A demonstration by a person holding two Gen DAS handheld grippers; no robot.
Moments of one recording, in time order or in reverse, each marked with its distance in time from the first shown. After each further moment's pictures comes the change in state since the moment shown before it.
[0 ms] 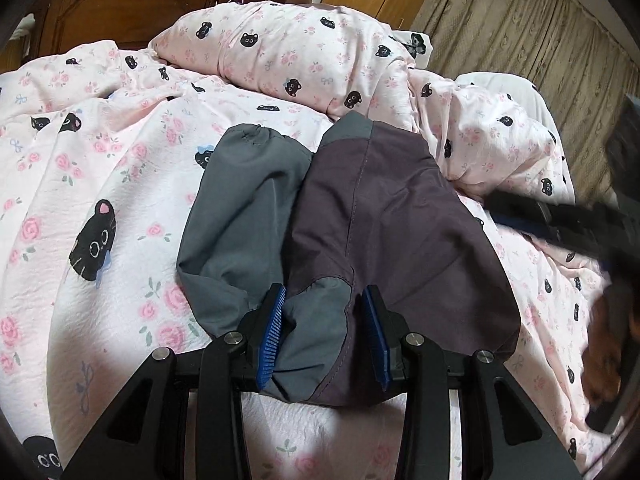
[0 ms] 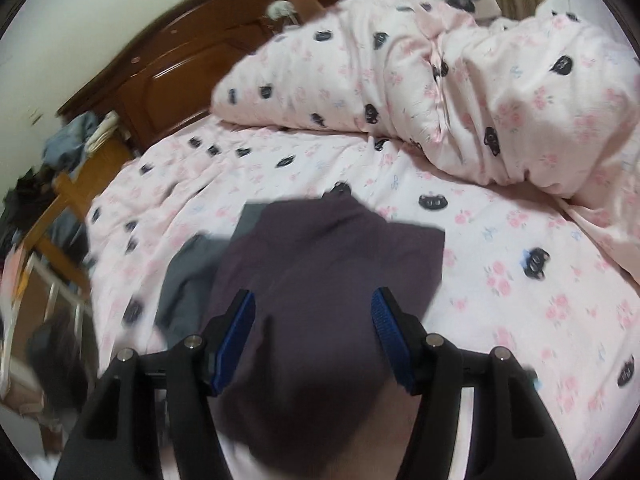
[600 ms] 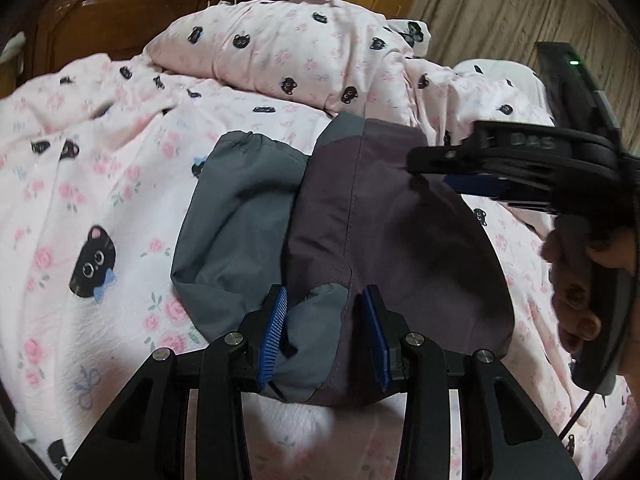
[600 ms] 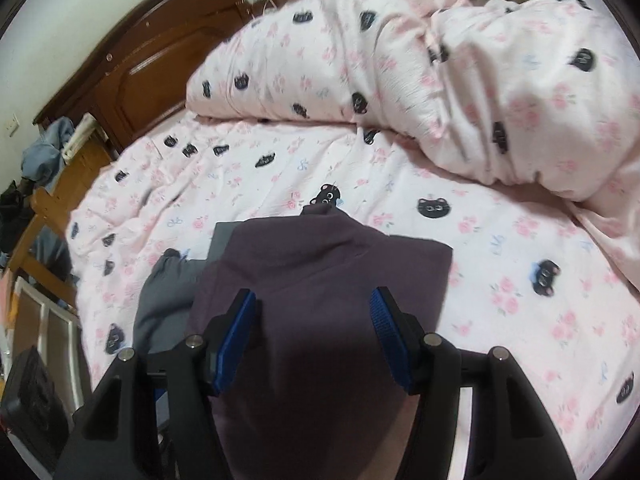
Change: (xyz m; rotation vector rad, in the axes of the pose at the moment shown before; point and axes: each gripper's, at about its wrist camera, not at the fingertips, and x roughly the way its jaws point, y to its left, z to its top) left arm -0.004 -0.010 0.009 0.032 0.039 0.039; right arm 0.055 -0.008 0.047 0.079 0.100 -0.041
